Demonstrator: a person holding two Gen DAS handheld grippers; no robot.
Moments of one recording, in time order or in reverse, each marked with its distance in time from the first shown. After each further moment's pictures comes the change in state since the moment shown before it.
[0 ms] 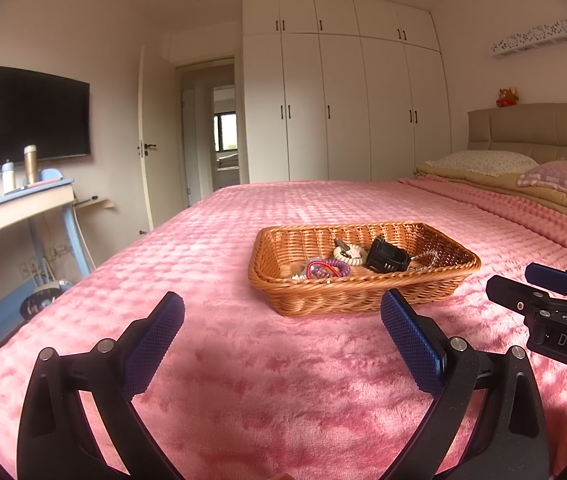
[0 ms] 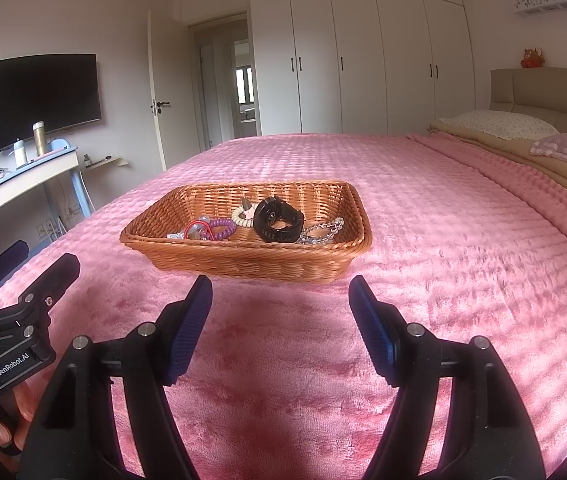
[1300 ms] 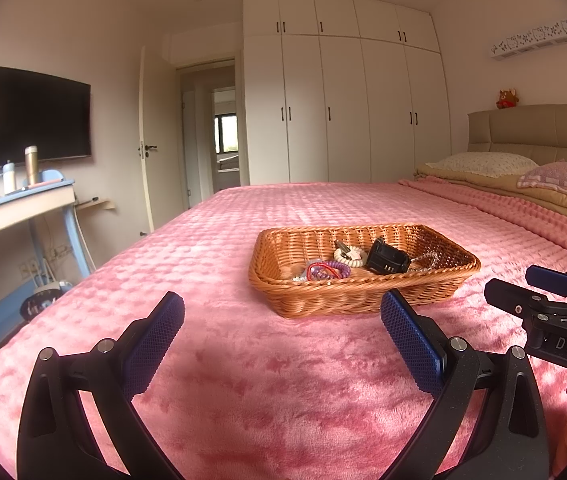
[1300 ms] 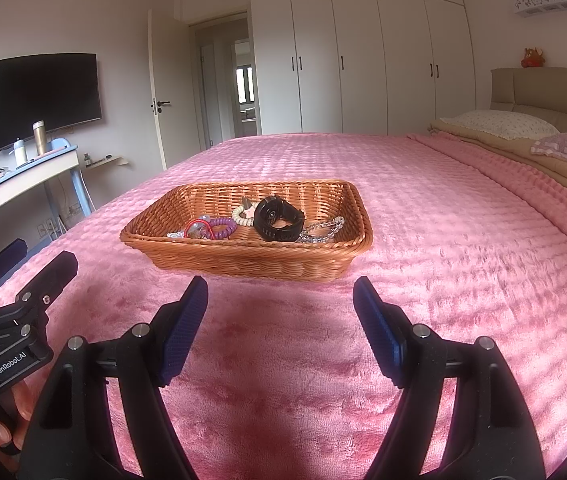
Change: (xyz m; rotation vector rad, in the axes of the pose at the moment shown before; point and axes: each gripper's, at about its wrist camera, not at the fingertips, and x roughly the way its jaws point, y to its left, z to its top) left arm 0.001 0.001 0.000 -0.002 -0.003 0.001; right arm 0.001 -0.002 0.000 -0.002 0.001 0.001
